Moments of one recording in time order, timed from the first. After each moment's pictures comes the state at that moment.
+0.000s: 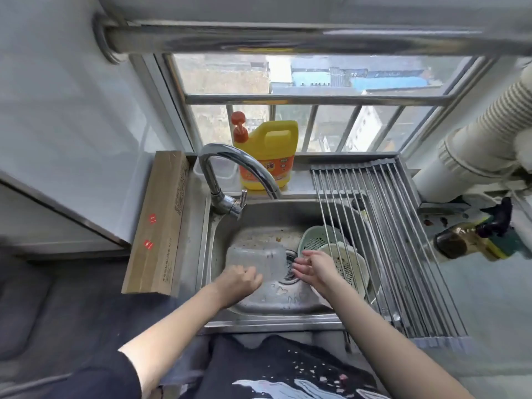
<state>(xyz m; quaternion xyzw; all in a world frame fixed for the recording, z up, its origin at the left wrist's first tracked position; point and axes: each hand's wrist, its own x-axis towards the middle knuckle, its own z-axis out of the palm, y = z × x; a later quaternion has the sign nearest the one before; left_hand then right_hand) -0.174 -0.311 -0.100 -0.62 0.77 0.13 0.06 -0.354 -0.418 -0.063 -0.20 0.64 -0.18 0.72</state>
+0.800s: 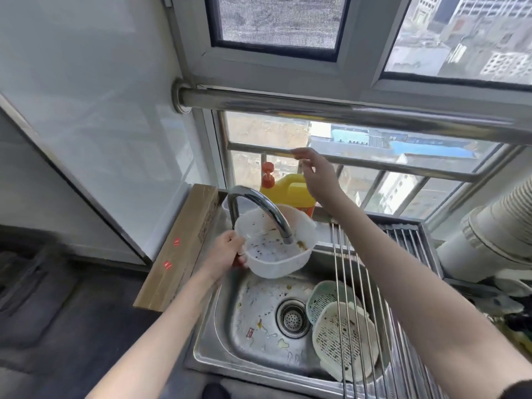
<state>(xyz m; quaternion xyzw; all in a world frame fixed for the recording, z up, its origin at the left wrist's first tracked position) -0.148 -0.358 0.031 -0.67 0.18 0.43 -0.58 -0.244 -0.566 0.105 -0.80 0.32 -0.32 0.40</state>
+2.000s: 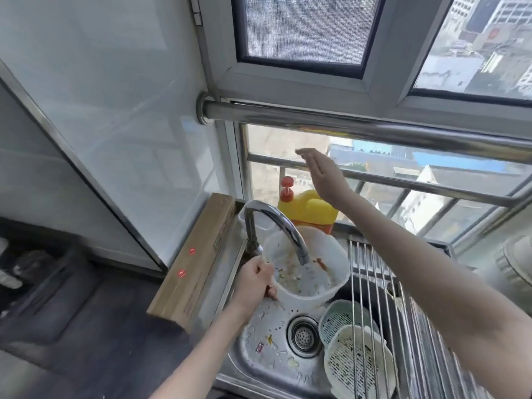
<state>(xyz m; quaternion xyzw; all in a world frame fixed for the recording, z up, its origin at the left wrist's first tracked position) -0.190 -0.356 0.033 -0.68 0.20 0.38 -0.59 -0.204 -0.601 0.110 -0.88 0.24 -0.26 0.33</state>
